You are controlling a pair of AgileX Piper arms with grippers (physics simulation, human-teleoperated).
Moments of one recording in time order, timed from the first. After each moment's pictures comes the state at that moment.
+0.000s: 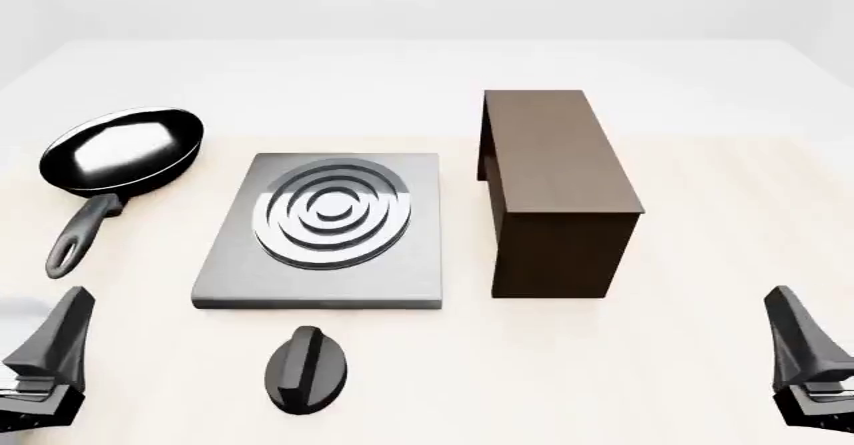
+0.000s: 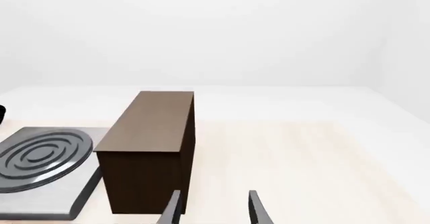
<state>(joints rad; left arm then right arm) -0.02 0.02 0.00 -0.01 0.01 0.01 0.01 0.00 0.00 0.00</state>
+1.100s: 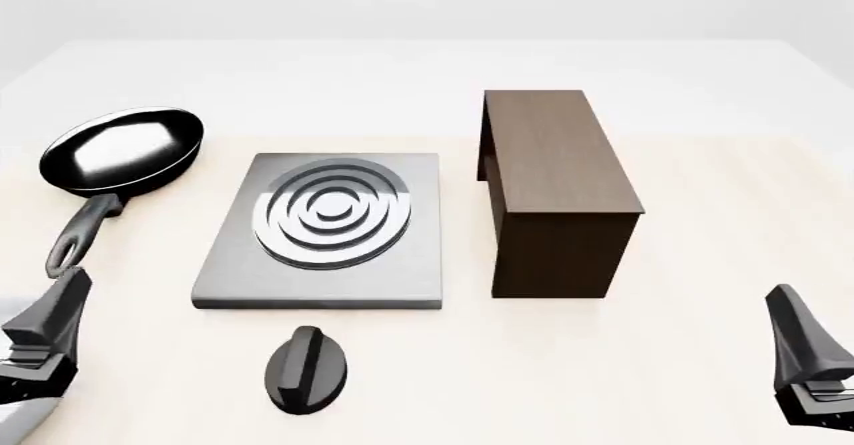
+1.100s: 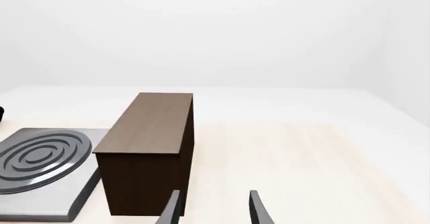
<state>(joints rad) 0.00 0.17 -0.13 0.09 0.05 0.00 0.01 -0.01 0.00 -0.01</state>
